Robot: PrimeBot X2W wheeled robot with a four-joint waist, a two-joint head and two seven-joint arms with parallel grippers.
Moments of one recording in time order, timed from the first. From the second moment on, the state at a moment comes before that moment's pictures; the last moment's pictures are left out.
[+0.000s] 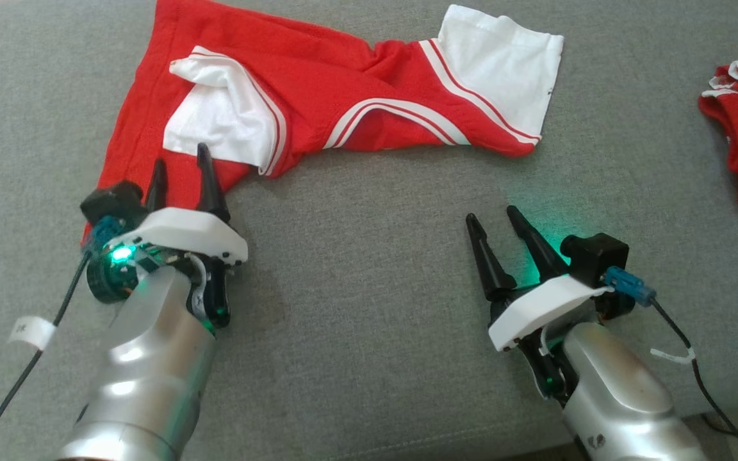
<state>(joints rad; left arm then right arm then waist) -0.74 0.04 -0.29 1.02 -0.68 -0.02 -0.26 -0.42 -0.07 0.43 0.68 0.45 0.13 -0.26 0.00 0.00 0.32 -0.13</state>
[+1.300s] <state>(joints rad) -0.72 0.03 -0.26 0.83 -0.57 -0.10 -0.26 -0.41 -0.07 0.42 0.70 0.45 0.13 -0.26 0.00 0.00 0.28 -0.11</state>
